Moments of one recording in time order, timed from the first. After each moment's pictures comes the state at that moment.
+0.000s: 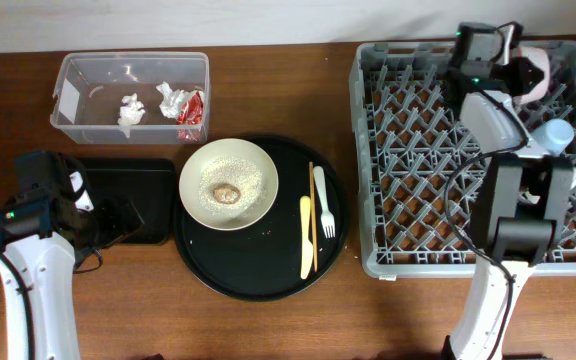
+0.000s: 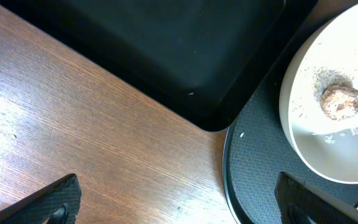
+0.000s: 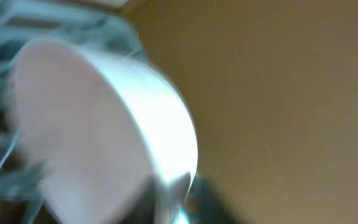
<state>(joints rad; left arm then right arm) 0.33 1.31 1.14 -1.15 0.05 -0.23 -0.09 2.25 1.76 -0.17 1.12 -0.43</state>
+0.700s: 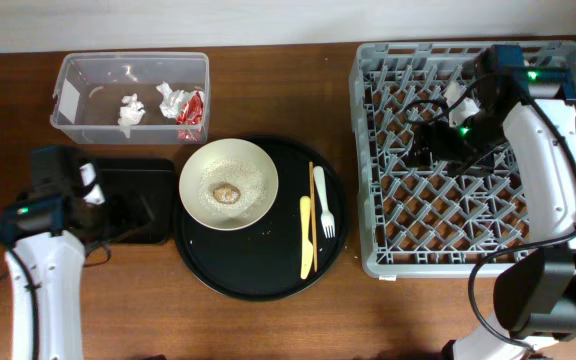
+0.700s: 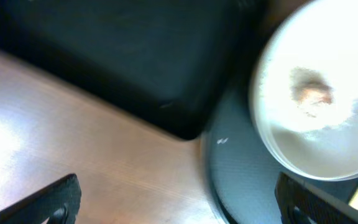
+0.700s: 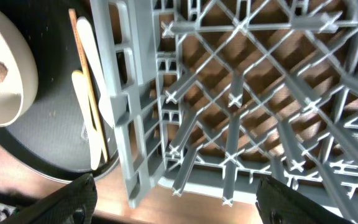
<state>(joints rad) 0.24 1.30 1.14 -1.10 0.05 -0.24 -0.08 1.81 1.75 -1.47 -0.30 0.00</state>
